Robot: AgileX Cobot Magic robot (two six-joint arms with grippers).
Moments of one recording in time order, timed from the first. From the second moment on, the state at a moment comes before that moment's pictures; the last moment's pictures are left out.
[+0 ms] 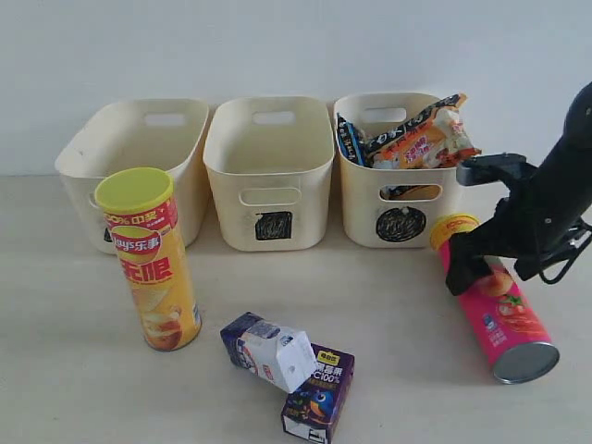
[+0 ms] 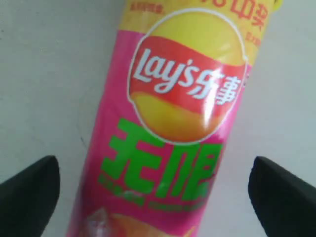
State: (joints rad) left arm -0.05 0.00 0.00 -0.11 0.31 0.03; right arm 0.07 1.97 -1.28 0.31 0.78 -0.49
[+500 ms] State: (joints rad) left arm -0.05 0.00 0.00 -0.11 0.31 0.03; right arm 0.09 1.99 -1.28 0.30 0.82 -0.47
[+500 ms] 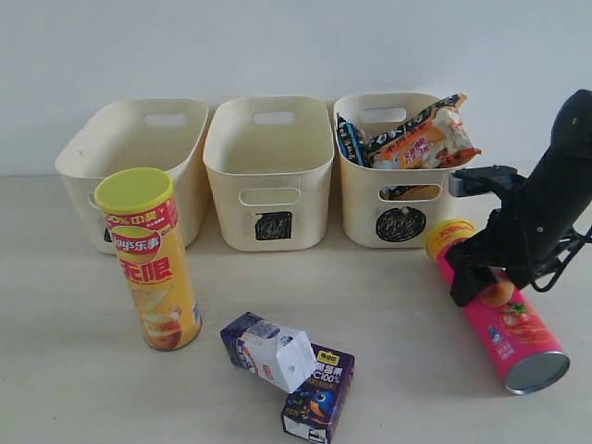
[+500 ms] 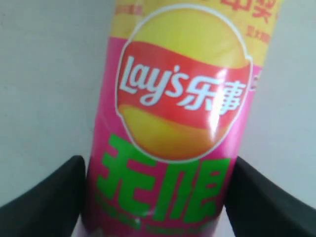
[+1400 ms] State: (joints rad) left arm -0.05 0.00 0.00 -0.11 0.31 0.03; right arm 0.11 1.61 -1.28 0.70 1.02 -0.81
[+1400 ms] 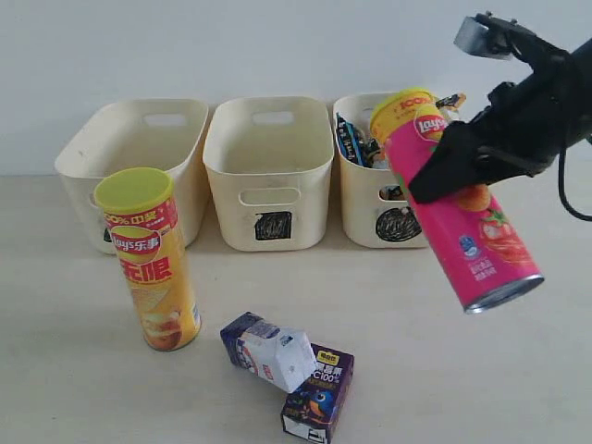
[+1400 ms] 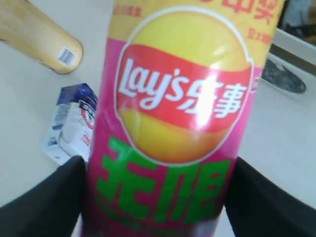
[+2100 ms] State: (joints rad) left arm -0.05 0.00 0.00 -0.11 0.31 0.03; right arm 0.69 1.63 -1.33 0.89 0.19 -1.02
